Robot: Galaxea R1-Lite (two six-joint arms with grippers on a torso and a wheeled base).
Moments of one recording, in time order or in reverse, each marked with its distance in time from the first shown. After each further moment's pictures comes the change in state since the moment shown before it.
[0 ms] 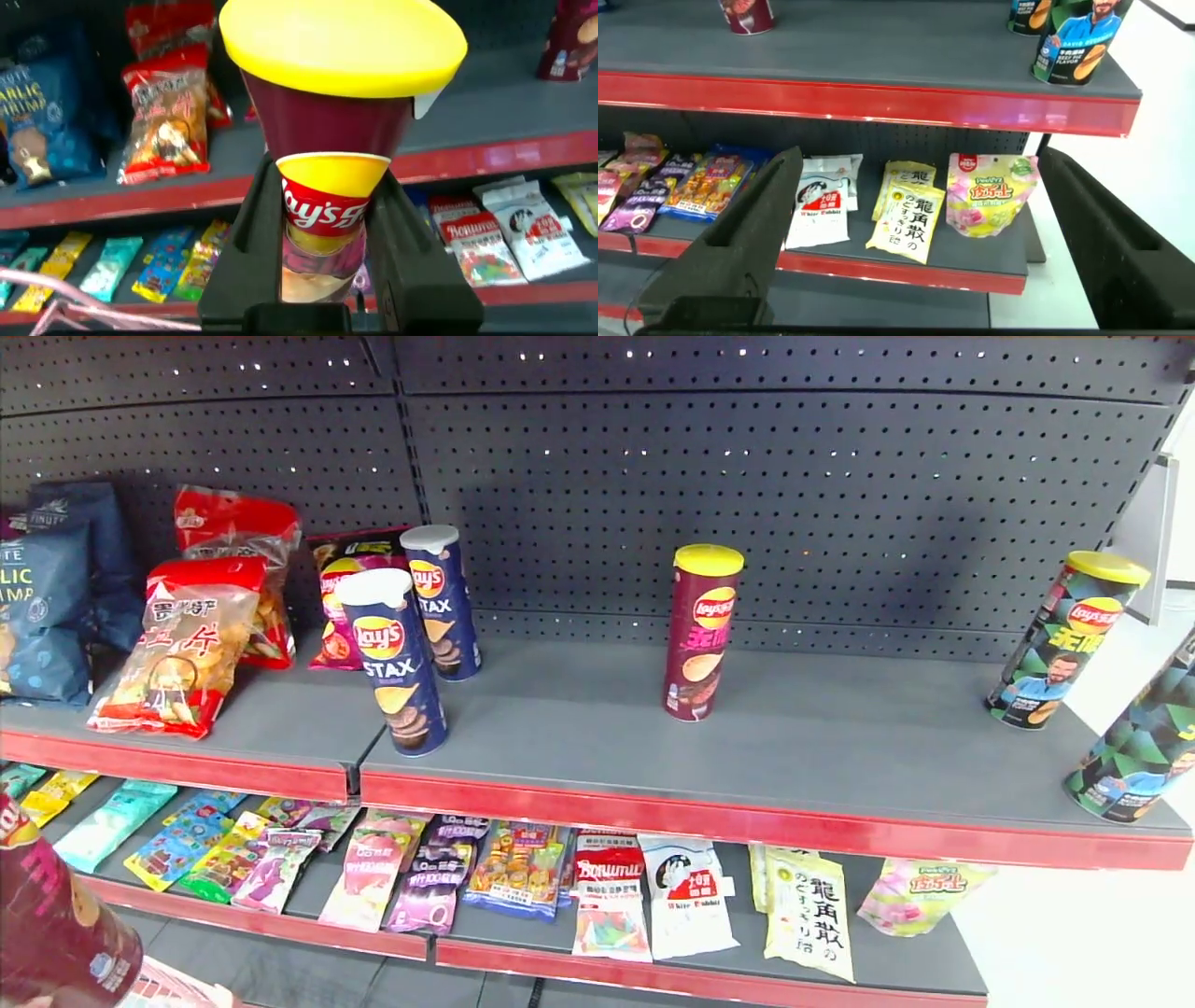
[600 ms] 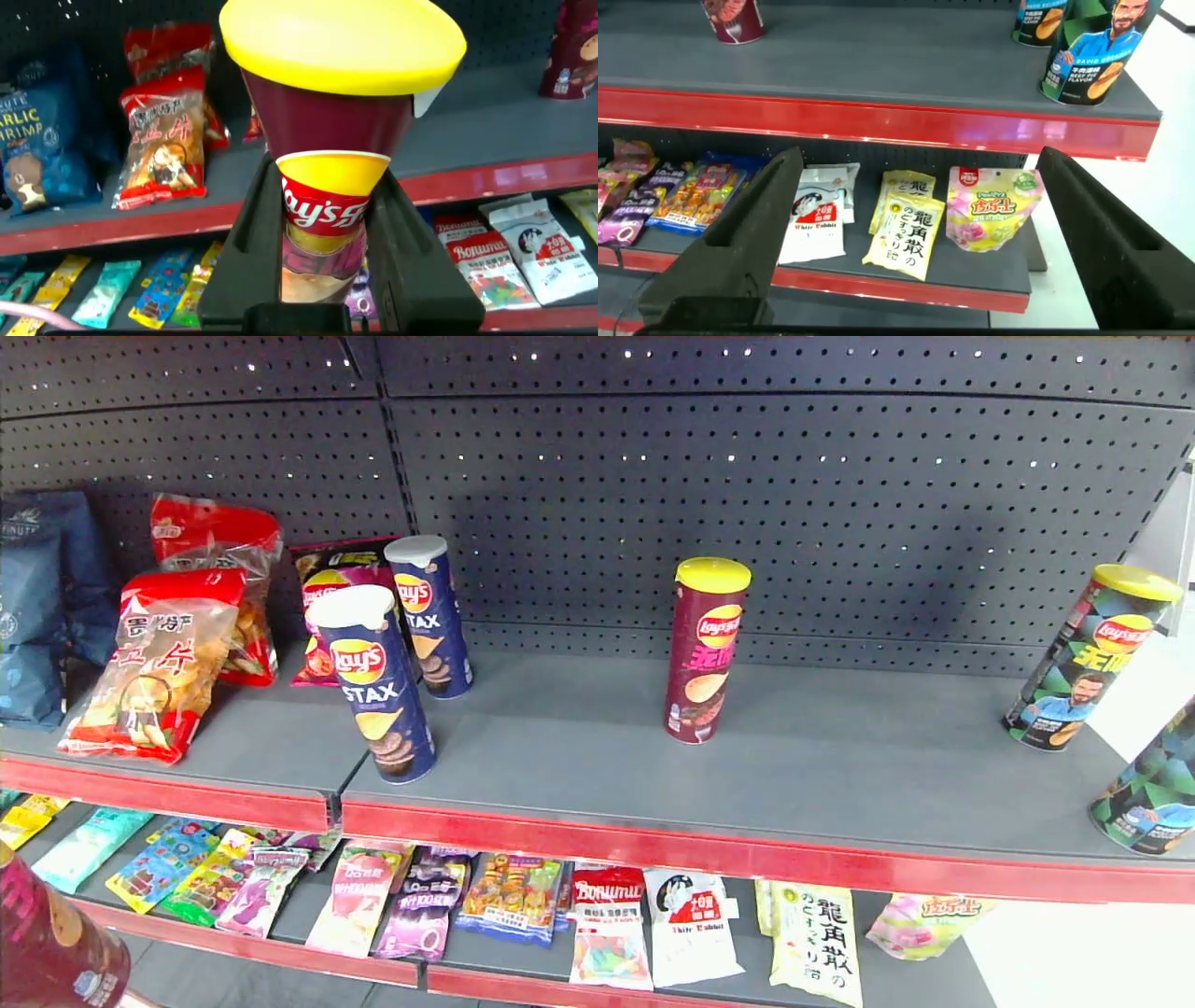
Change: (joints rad) left arm 0.000 -0.087 0.001 0.037 -0.003 0.000; right arm 0.000 0.001 0.000 0.001 0.005 -0.007
